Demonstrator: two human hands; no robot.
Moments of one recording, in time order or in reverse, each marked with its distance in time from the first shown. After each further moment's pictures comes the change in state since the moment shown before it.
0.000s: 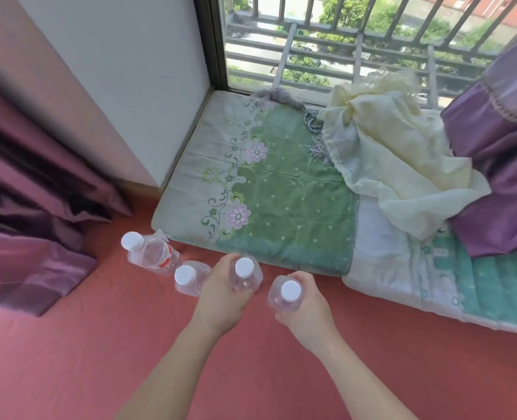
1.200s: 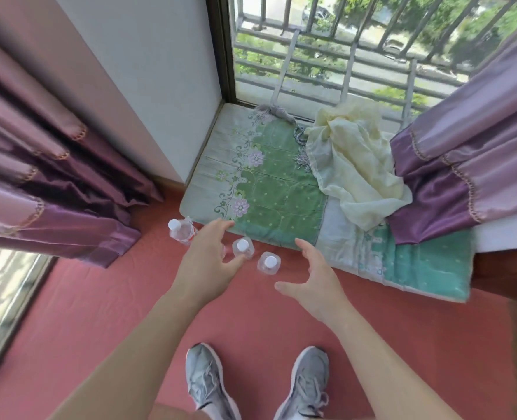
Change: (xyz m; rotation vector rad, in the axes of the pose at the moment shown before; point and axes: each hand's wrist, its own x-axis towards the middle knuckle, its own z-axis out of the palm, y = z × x) left_hand -0.128 0.217 -0.141 0.251 0.018 0.111; right_hand -0.179 -0.181 -0.152 -0.130 -0.116 -0.089
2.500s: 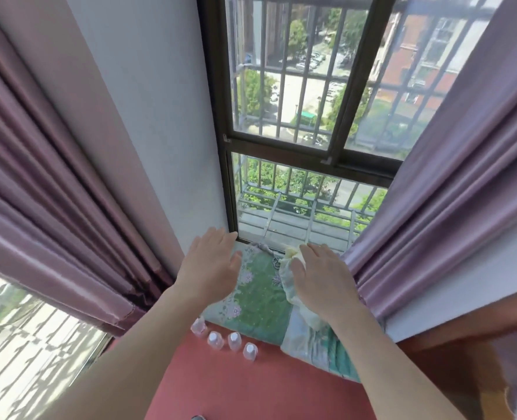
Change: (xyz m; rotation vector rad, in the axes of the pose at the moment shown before) left_hand -0.146 0.434 -0.352 0.509 0.152 0.173; right_hand -0.303 -0.375 -0.331 -0.800 0.317 -0.314
